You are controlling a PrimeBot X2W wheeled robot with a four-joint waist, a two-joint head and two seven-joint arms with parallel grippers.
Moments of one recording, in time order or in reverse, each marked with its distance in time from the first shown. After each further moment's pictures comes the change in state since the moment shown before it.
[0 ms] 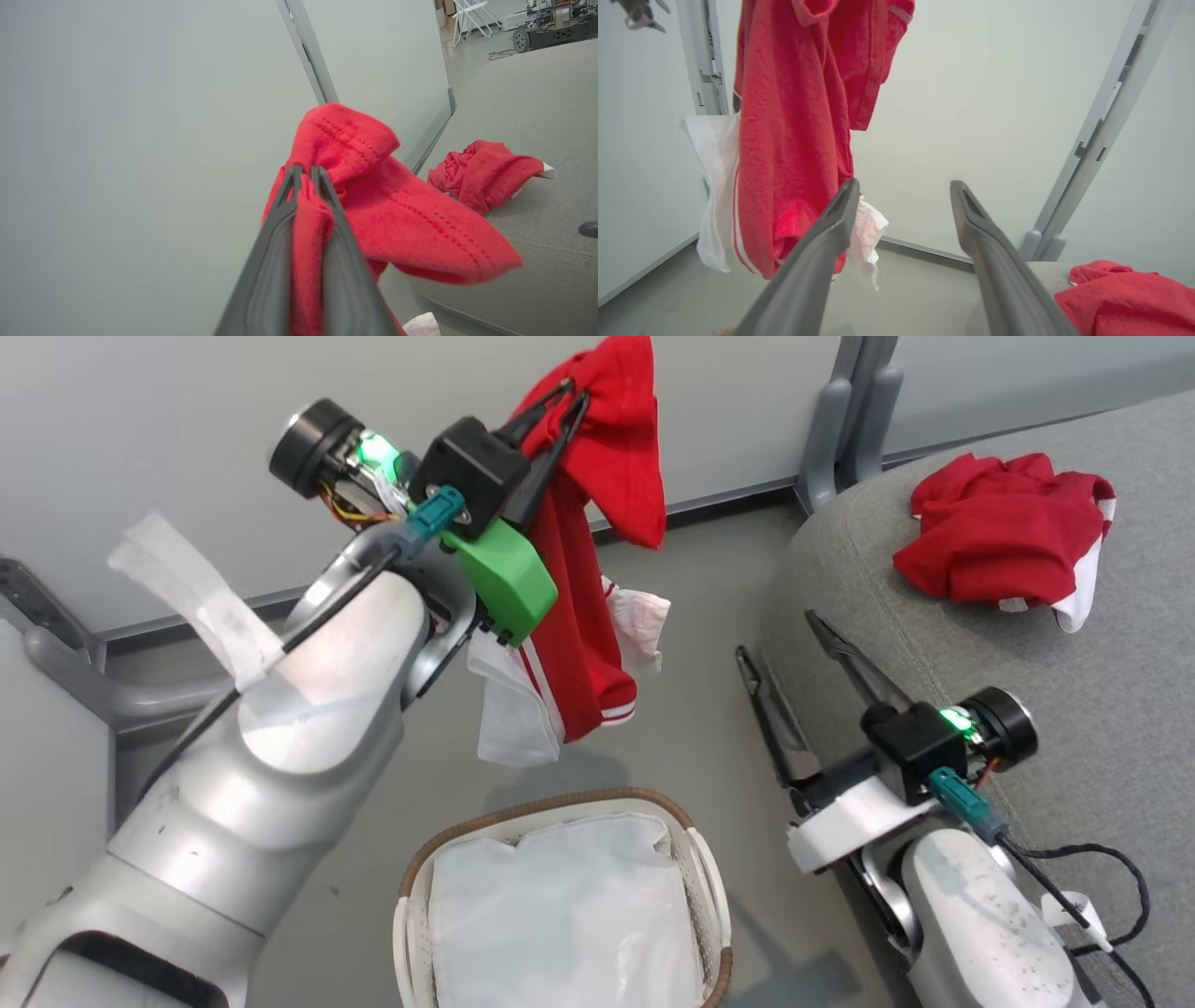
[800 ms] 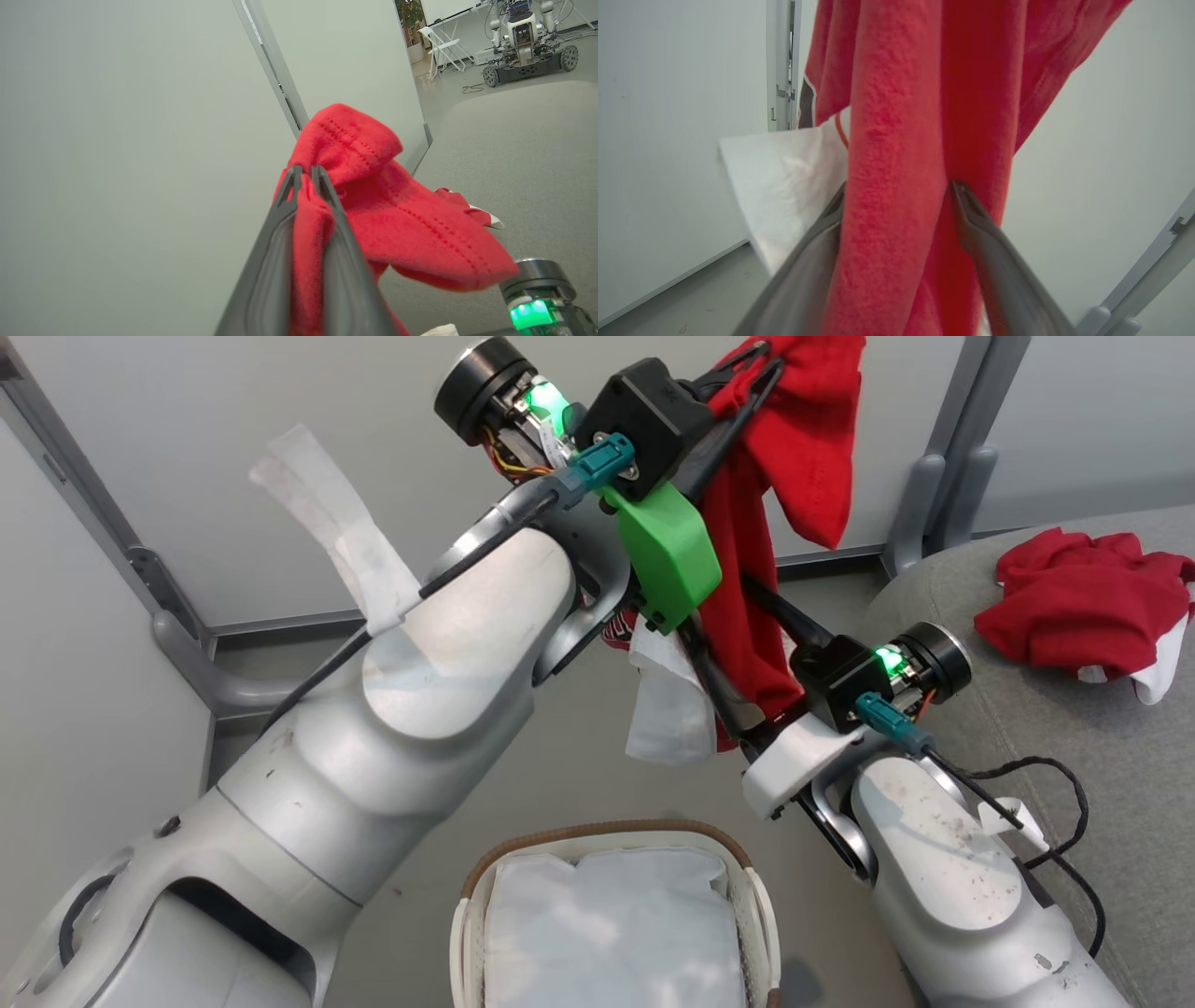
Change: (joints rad) left arm -0.146 -0.143 -0.143 0.010 -0.153 -0.002 0.035; right arm -0.222 0.000 0.154 0.223 0.065 0.000 0.000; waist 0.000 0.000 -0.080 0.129
